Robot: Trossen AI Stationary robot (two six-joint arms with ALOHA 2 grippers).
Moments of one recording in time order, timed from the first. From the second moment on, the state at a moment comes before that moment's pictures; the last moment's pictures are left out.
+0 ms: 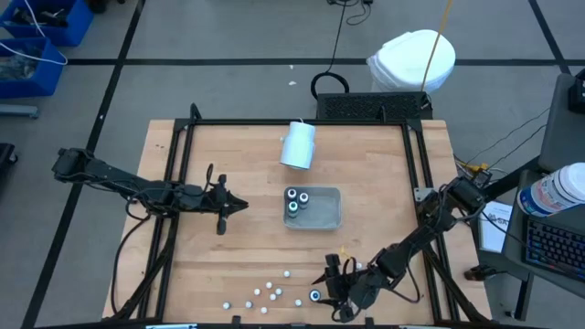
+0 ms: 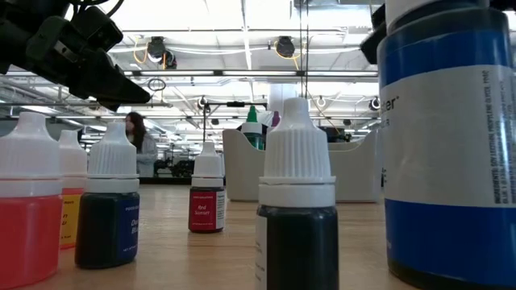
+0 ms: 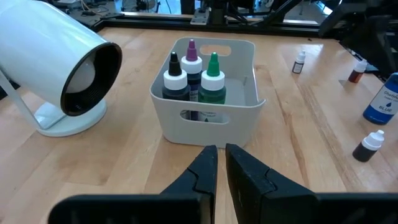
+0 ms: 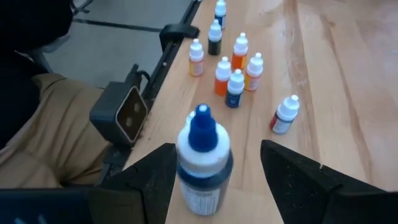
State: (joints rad) left arm -0.22 0.83 0.21 0.29 -0.25 -0.14; right arm 0.74 1.83 0.98 0.27 0.41 0.32
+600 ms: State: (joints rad) left arm -0.22 0.83 0.21 0.29 -0.25 -0.14; right arm 0.73 1.83 0.97 0.35 0.38 0.29
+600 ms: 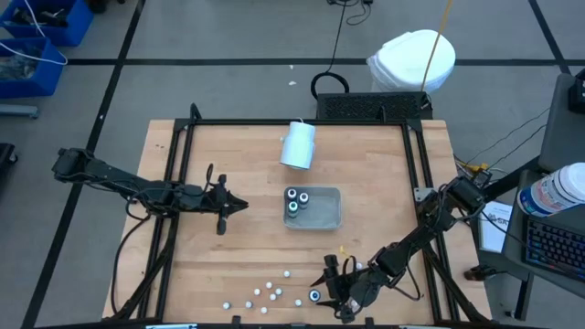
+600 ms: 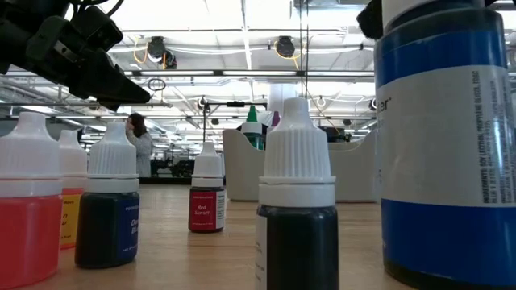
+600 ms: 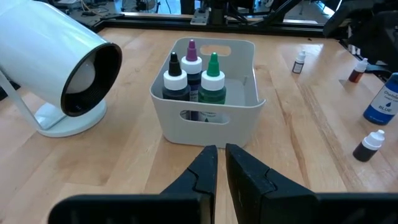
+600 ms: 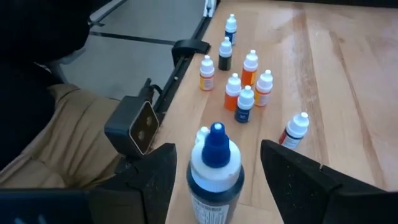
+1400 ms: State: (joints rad) left arm -0.22 0.83 0.21 0.29 -0.25 -0.13; right arm 0.73 1.89 0.97 0.43 0.36 0.28
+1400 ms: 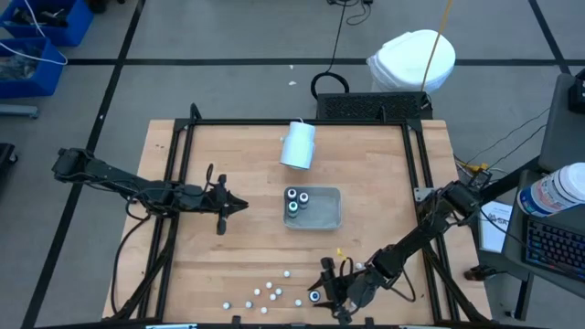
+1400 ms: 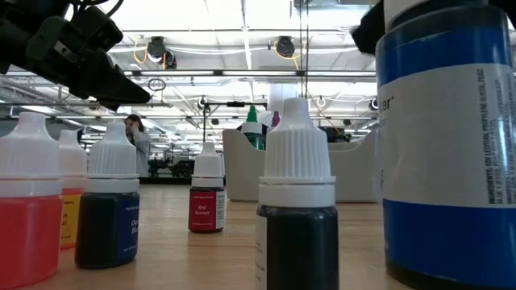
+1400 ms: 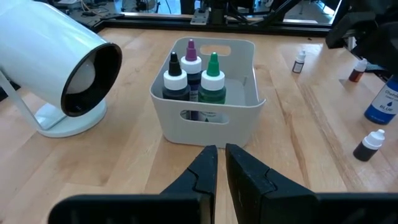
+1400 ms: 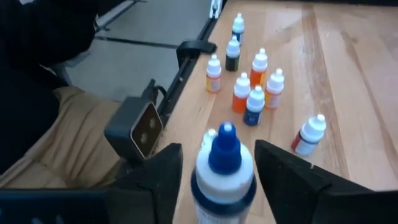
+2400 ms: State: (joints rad) left arm -0.22 0.83 0.21 0.29 -0.25 -0.12; right arm 0.46 1.57 0.96 0.18 0.69 0.00
